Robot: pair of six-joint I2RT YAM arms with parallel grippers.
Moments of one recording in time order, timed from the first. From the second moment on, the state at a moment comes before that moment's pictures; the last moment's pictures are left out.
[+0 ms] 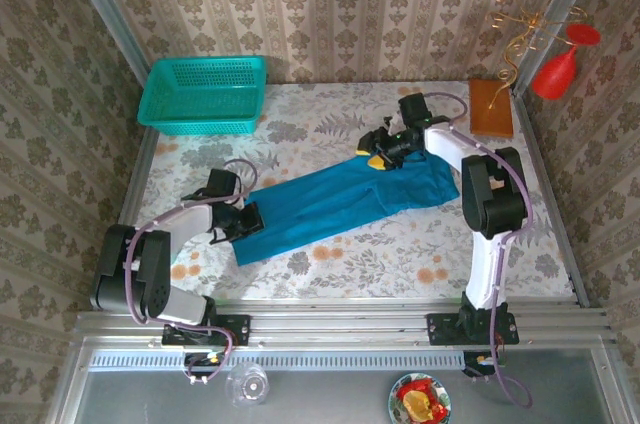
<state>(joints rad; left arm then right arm) -0.23 1.44 0.63 -0.42 0.37 -0.52 0.19 2.02 1.44 -0.51 -0.70 0.67</state>
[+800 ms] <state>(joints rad) 0.00 1.53 0.71 -0.47 0.43 -0.40 0.12 1.71 1.14 -0.67 -0.38 0.50</state>
